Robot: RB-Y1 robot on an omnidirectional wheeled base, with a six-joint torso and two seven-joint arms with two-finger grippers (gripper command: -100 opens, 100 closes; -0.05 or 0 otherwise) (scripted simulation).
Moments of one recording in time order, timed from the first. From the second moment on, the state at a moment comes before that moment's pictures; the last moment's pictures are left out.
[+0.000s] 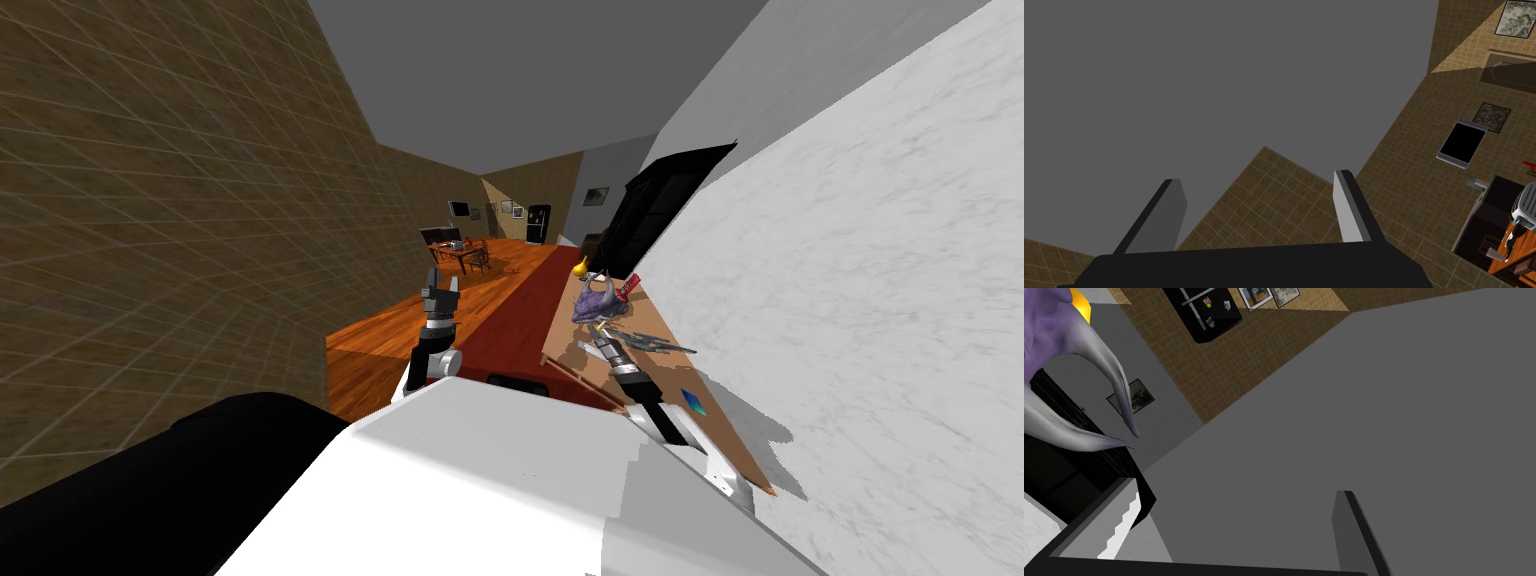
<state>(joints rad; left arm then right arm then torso) 0.50 0.02 -0.03 -2.35 0.10 -0.45 0.06 0.44 -0.52 -0.04 -1.72 0.25 -0.48 0.31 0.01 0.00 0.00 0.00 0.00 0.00</state>
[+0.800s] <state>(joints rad) 0.50 0.02 -0.03 -2.35 0.10 -0.45 0.06 0.42 -0.64 0.02 -1.46 0.33 -0.51 0.40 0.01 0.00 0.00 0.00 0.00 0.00</state>
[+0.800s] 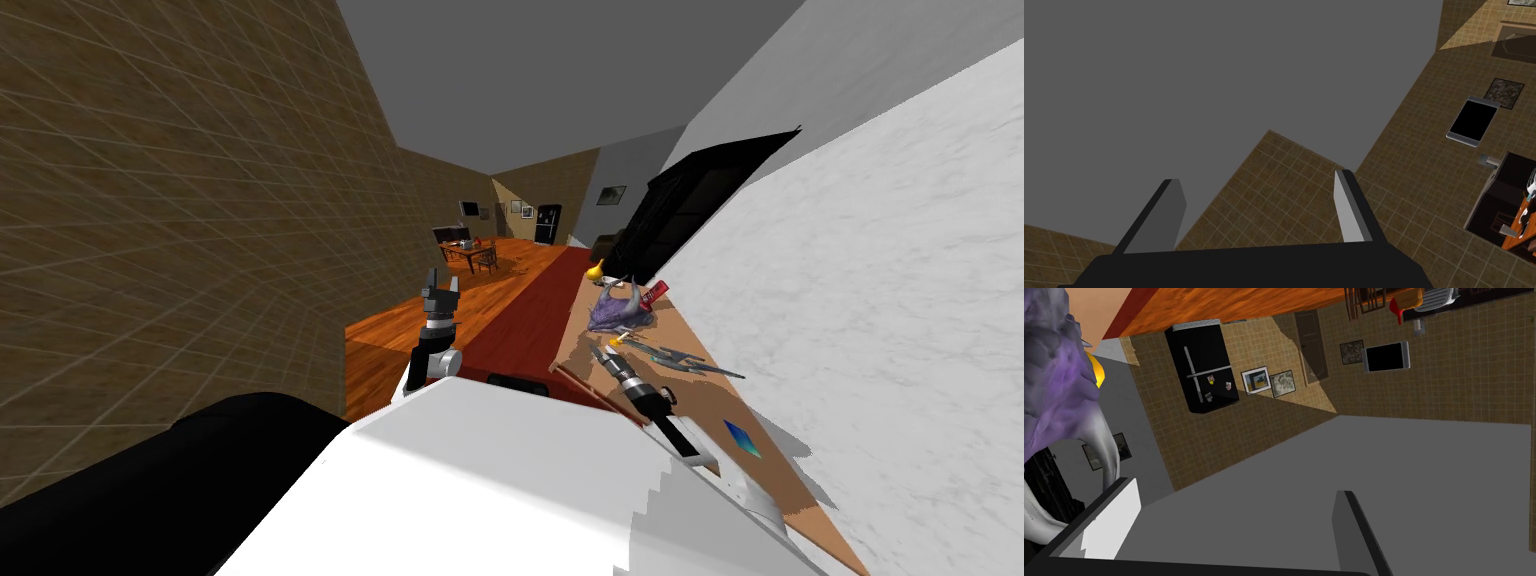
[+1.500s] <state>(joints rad) 0.50 0.02 -0.03 -2.35 0.10 -0.45 0.06 0.43 -0.75 0.10 -1.26 0.40 -0.52 0.48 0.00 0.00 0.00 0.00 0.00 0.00</state>
